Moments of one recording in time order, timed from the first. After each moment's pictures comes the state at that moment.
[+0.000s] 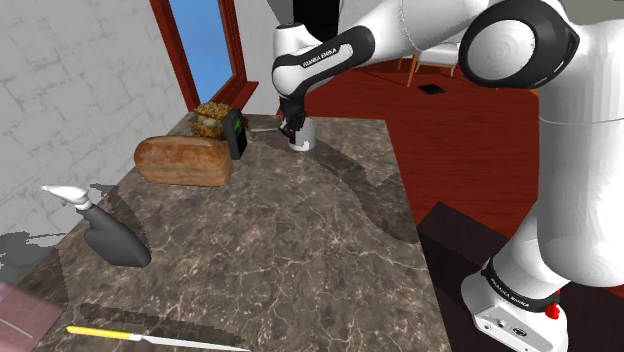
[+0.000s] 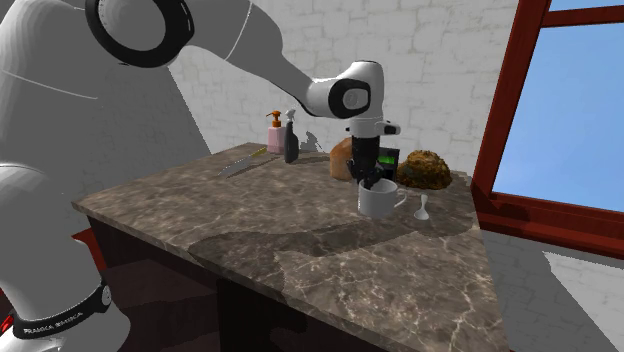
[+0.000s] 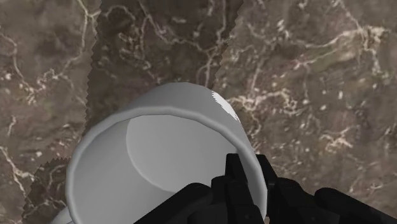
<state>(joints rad) 0.09 0.48 0.00 -1.60 -0.04 2.12 -0.13</state>
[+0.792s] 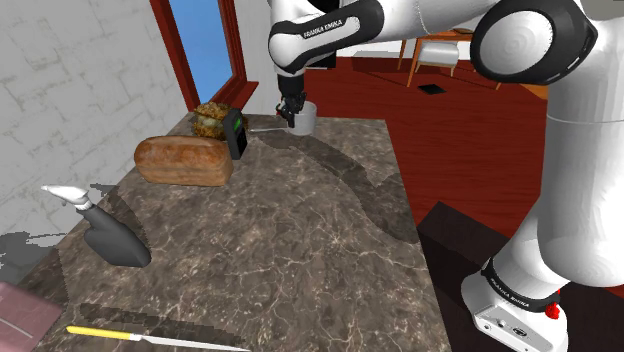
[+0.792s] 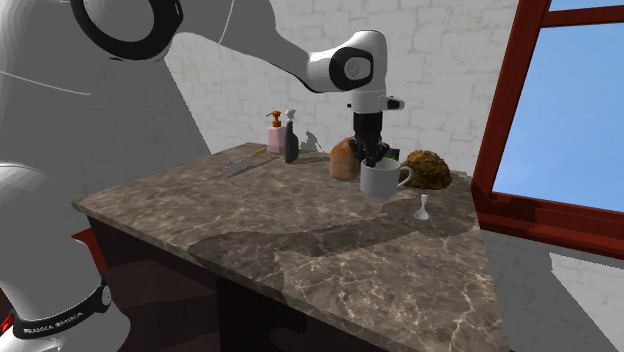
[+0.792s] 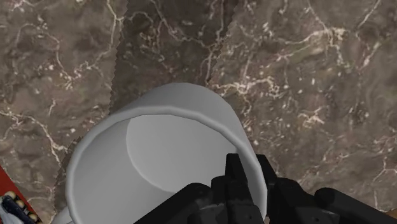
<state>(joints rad) 0.09 0.43 0.00 -1.50 -0.04 1.99 -0.14</state>
